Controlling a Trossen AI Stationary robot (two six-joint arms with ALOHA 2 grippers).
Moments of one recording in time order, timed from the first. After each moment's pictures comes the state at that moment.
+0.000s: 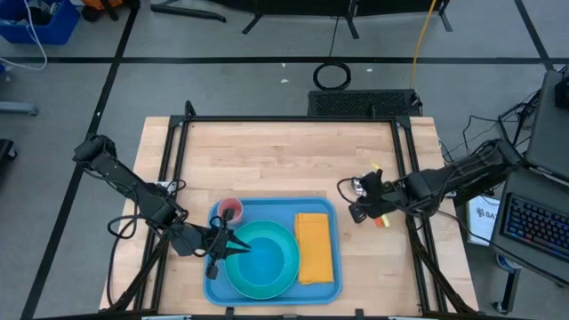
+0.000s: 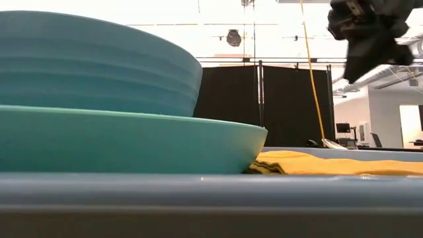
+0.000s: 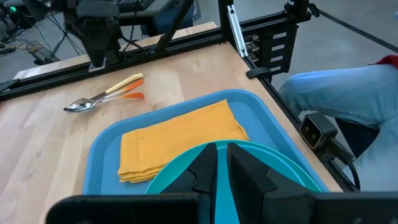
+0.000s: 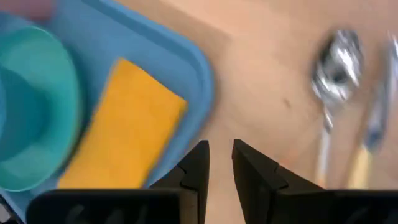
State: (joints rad) left arm -0.68 1.24 0.86 -0.07 -0.43 -0.08; right arm 0.34 1.07 0.83 -0.91 0.29 1.34
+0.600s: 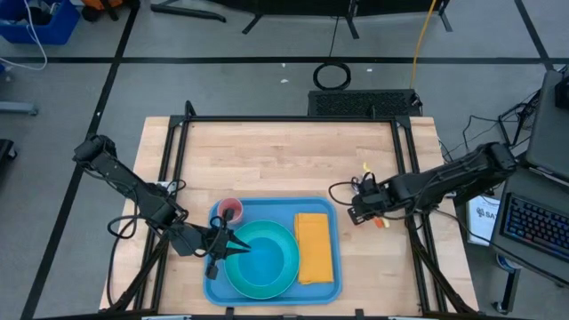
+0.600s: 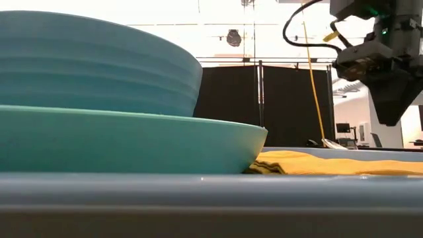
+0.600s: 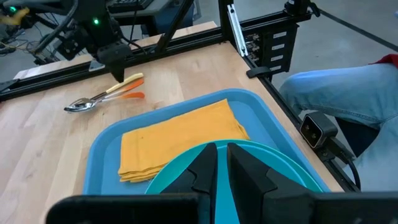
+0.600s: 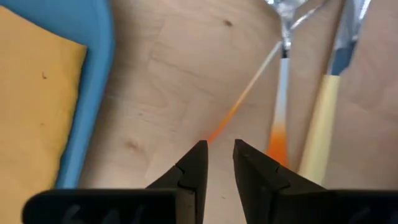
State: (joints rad) left arm -0.68 1.24 0.86 -0.08 -0.43 -0.08; right arm 0.25 1.20 0.73 -0.96 0.04 1.40
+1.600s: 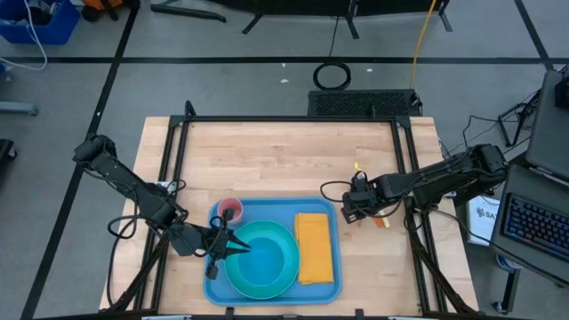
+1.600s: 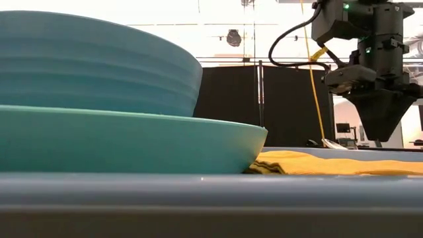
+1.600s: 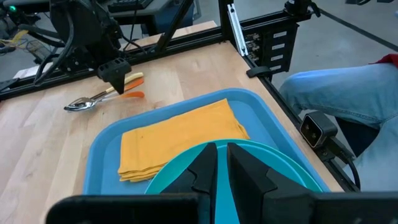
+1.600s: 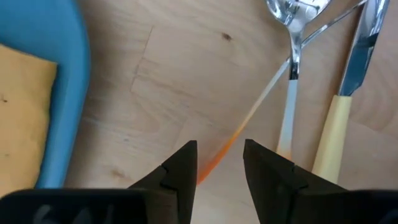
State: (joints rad) left arm -0.68 1.24 0.86 -0.08 -0.43 -0.08; right arm 0.17 1.33 0.73 -0.90 0.03 1.32
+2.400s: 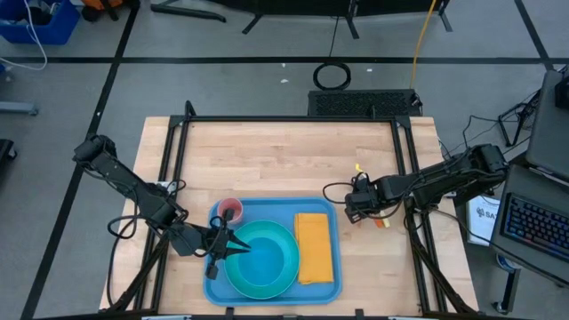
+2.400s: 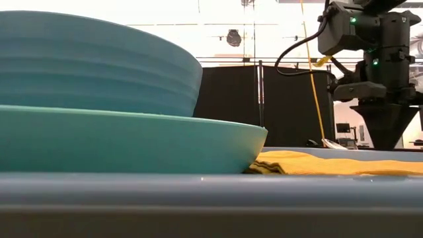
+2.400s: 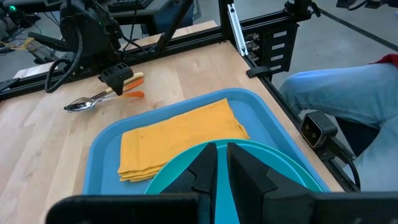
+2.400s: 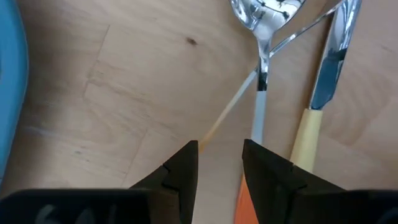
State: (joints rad) left arm -0.68 1.24 0.86 -0.08 -0.43 -0.08; right arm 0.17 1.33 0.67 -0.90 0.08 1.27
